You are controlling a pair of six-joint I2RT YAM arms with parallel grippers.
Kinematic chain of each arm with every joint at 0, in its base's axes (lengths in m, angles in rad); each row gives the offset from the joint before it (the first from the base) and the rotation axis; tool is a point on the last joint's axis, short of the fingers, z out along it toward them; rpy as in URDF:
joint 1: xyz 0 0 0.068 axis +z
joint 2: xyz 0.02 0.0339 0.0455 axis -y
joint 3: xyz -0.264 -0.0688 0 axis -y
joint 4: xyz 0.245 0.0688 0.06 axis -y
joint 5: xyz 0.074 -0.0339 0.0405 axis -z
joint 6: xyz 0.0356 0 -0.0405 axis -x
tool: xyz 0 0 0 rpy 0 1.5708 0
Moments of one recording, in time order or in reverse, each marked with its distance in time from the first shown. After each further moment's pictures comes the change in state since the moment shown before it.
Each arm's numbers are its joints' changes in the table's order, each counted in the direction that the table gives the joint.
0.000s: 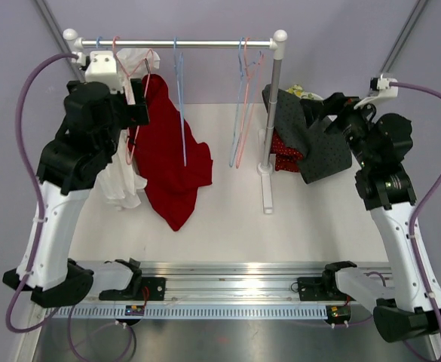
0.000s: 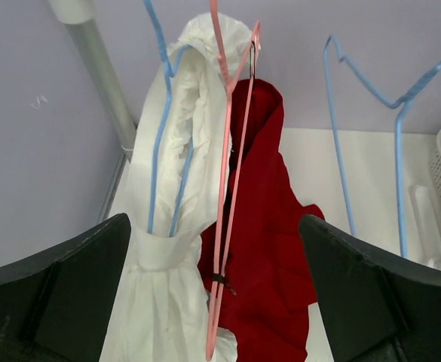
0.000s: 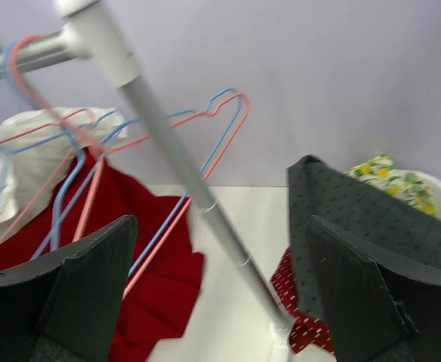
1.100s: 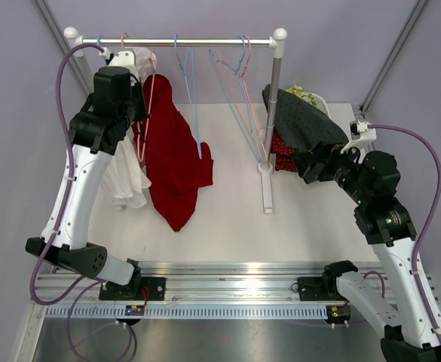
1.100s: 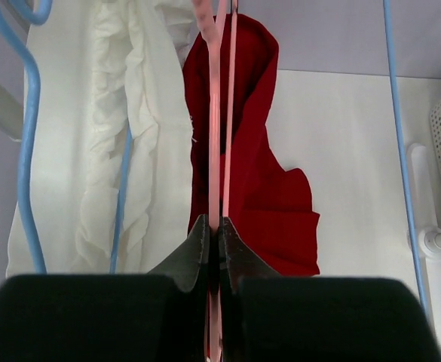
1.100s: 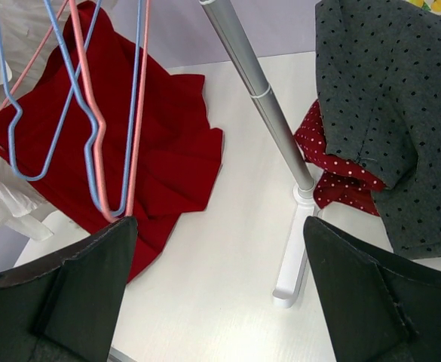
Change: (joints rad) left arm 0.173 -0.205 -0.035 0.016 0.257 0.100; right arm 0.098 0.313 -0.296 -0.265 -0.047 -0.051
